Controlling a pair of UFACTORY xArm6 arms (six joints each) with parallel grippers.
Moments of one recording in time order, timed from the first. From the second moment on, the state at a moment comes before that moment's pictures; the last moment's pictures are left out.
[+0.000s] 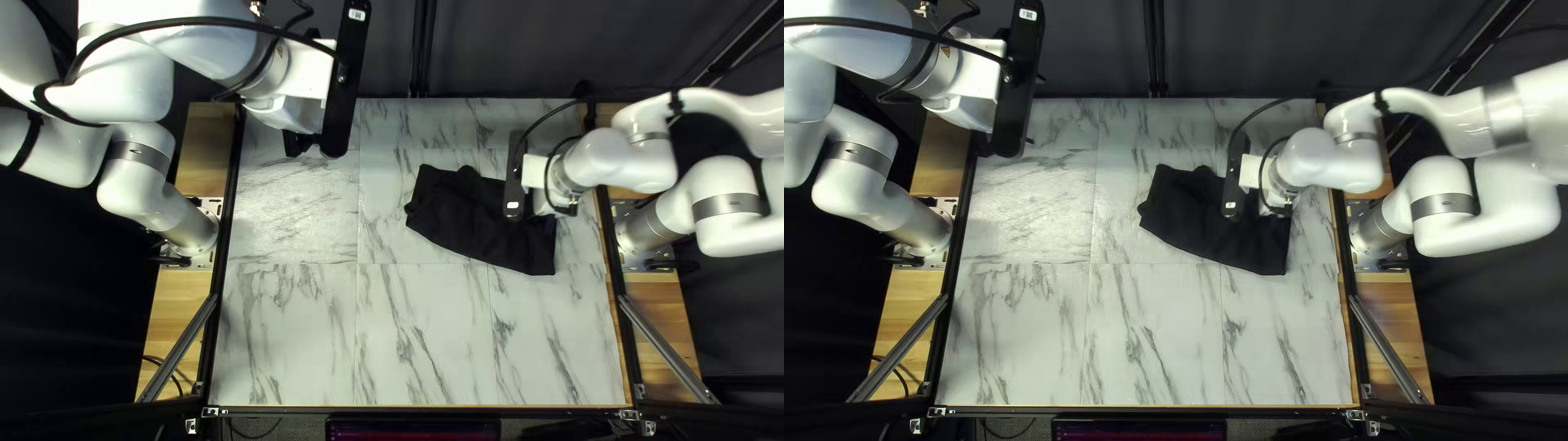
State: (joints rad) left arm -0.08 -0.56 -1.16 0.31 1.41 0.12; right arm -0.11 -0.81 -0.30 -0.17 1.03 0.09
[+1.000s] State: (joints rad) left arm -0.08 -0.56 -1.16 0.31 1.41 0.12; right arm -0.07 -1.08 -0.70 -0.11 1.65 0.12
